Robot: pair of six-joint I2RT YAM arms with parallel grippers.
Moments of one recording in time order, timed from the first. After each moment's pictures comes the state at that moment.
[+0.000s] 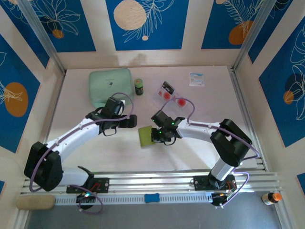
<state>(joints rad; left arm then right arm) -0.57 1.34 0.90 -0.53 0.00 -0.42 0.83 1.65 0.90 -0.38 -0.17 0.79</state>
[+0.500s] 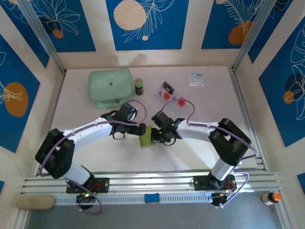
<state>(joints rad) -0.68 1.50 0.90 -0.47 0.00 -0.41 0.83 1.66 0.88 -0.33 -0.19 0.81</state>
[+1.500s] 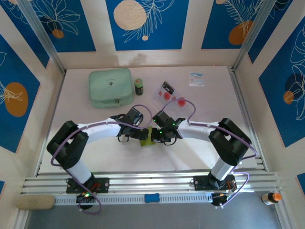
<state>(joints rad) -0.73 1.64 0.89 -0.41 -0.06 -0.41 0.81 1.64 0.88 -0.34 -0.21 0.81</state>
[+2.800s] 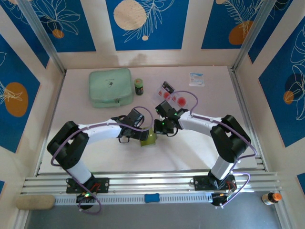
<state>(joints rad) -0.74 1.64 0.88 -0.39 -0.09 -0.41 0.71 1.69 1.01 -0.47 -0.21 0.70</state>
